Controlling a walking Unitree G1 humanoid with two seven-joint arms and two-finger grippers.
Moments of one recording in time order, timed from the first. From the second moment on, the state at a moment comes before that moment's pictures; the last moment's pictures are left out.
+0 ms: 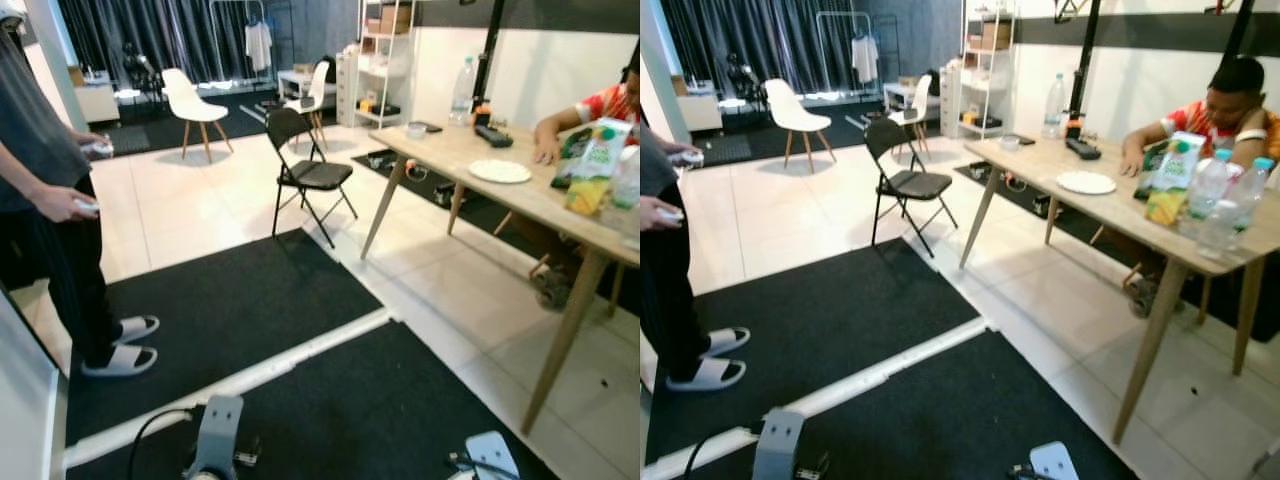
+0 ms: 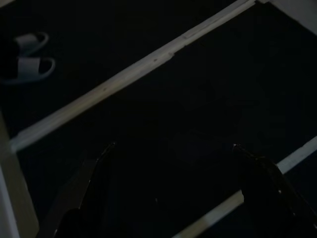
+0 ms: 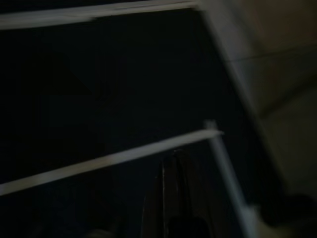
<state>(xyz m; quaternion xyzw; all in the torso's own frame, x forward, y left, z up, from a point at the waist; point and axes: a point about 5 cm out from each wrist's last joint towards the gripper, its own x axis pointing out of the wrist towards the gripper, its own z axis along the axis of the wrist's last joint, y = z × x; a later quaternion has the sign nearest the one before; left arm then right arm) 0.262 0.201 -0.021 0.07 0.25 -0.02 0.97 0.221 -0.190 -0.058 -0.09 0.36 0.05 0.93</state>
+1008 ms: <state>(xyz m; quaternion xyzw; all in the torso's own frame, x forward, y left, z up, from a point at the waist) 0.260 0.203 -0.022 0.07 0.26 -0.02 0.96 0.225 -0.192 -0.055 -0.10 0.35 0.05 0.93</state>
